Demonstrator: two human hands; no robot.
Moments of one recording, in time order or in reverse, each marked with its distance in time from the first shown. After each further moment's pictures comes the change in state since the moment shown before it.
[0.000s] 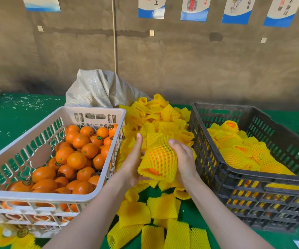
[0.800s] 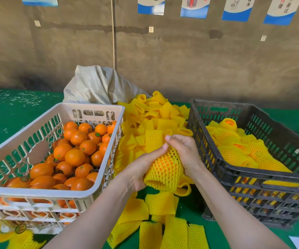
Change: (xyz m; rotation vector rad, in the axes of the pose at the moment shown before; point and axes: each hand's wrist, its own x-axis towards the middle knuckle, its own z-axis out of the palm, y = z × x) left_hand -0.012 -0.010 0.022 0.036 -0.320 0.001; right_hand 0.014 -0.008 -0.015 -0.150 -0.093 -0.031
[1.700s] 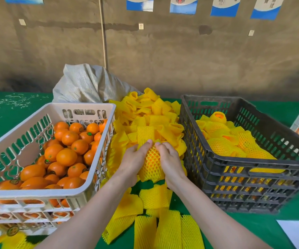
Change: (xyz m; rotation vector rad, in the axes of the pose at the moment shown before) left_hand 0.000 -0.003 0.012 0.109 0.463 0.099; right_hand -0.034 0.016 0.021 -0.095 0.189 0.311
